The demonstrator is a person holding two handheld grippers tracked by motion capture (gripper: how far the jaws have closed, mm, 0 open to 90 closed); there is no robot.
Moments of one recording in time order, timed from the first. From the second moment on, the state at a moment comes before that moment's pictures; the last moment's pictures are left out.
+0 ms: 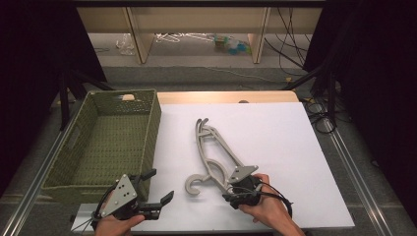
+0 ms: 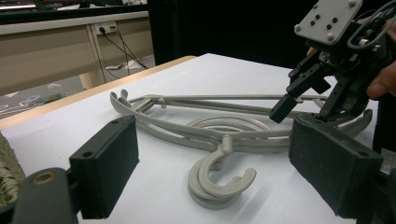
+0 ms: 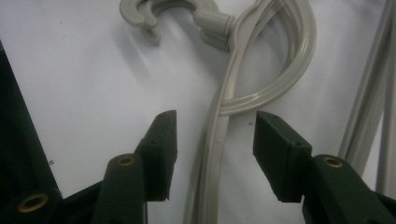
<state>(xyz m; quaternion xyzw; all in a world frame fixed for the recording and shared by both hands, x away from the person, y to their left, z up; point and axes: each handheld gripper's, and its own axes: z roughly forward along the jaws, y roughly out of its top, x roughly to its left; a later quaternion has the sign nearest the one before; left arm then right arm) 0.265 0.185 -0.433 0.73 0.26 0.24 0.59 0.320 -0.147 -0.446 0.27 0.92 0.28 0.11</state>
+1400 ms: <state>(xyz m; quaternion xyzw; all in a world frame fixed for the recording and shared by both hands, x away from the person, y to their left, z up) 0.264 0.182 -0.433 0.73 0.25 0.24 0.58 0.341 -0.175 -0.414 0.23 0.94 0.23 0.11</state>
